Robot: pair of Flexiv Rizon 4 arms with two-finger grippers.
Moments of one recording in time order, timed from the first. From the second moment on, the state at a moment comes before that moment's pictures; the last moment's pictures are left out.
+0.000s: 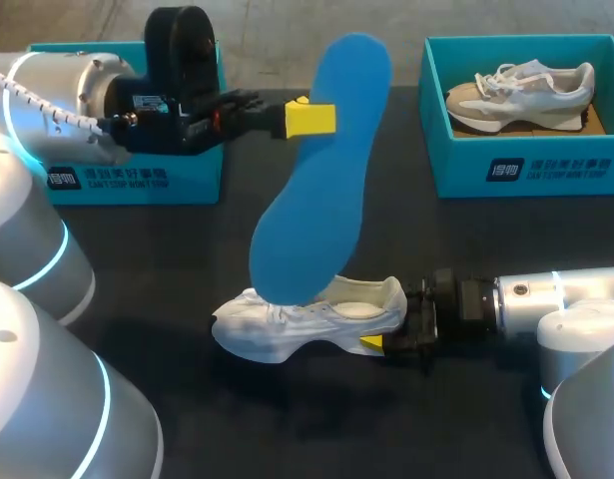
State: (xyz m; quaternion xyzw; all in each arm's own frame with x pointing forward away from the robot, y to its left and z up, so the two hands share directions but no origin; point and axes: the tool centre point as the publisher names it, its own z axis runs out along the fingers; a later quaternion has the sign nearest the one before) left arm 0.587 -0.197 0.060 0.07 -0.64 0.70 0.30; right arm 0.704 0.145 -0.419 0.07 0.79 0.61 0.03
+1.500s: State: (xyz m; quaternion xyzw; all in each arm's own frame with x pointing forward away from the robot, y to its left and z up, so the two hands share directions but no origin) left arm 0.562 -0.192 0.081 0.09 -0.67 0.66 0.32; right arm 0.704 0.145 -0.419 0.07 0.79 0.61 0.03
